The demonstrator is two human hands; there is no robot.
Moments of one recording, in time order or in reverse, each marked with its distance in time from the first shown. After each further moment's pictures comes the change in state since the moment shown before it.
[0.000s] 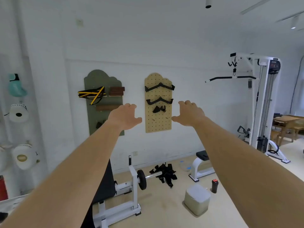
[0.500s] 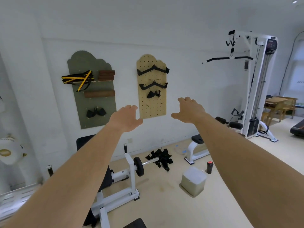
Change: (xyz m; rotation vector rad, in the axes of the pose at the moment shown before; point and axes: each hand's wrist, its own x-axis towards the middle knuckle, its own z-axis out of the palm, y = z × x) left_hand 0.052 -0.023 0.113 -0.055 -0.134 0.037; right_hand 0.045 0.008 0.093 -0.013 -0.109 0.067
